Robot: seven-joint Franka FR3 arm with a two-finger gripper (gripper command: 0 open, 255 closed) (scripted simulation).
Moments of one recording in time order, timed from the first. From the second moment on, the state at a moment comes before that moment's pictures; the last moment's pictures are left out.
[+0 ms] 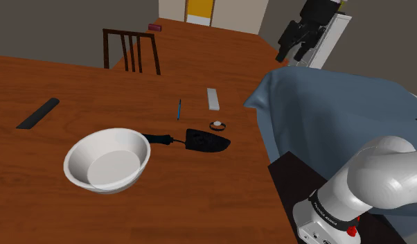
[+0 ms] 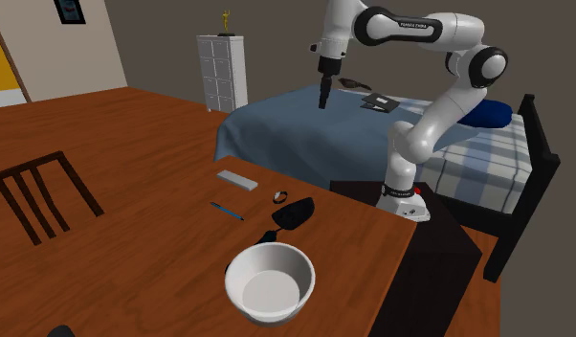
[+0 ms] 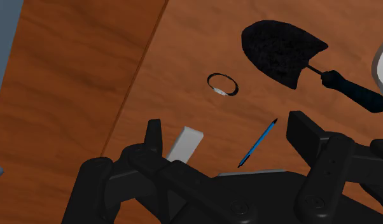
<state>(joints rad) 0.01 -0.76 0.03 -2.27 0.02 1.65 0.12</state>
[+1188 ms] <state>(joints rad) 0.12 -0.30 0.23 -2.19 -0.03 1.92 0.12</state>
